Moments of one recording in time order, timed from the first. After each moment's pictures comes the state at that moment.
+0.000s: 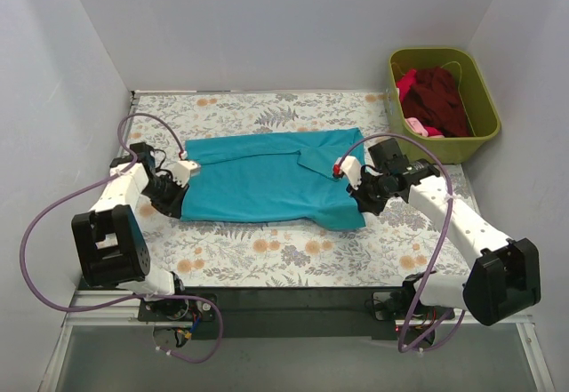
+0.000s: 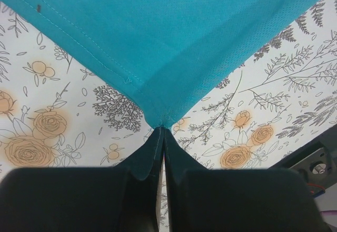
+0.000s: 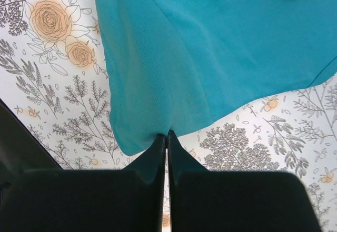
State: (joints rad) left arm 0.21 1.49 0.98 -0.96 0.37 0.86; right arm 0.42 1.25 0.95 -0.86 -0.32 -0.61
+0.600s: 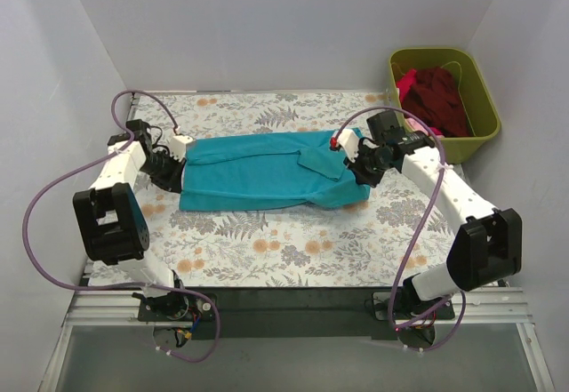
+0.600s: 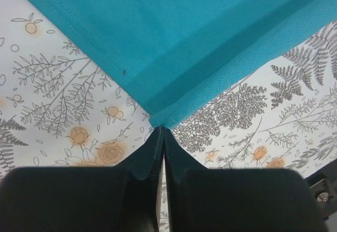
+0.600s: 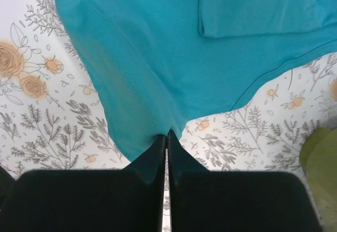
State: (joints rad) left arm 0.21 1.66 1.23 -0.95 0.43 0.79; right arm 0.36 1.45 1.21 -0.87 -0.31 -0.69
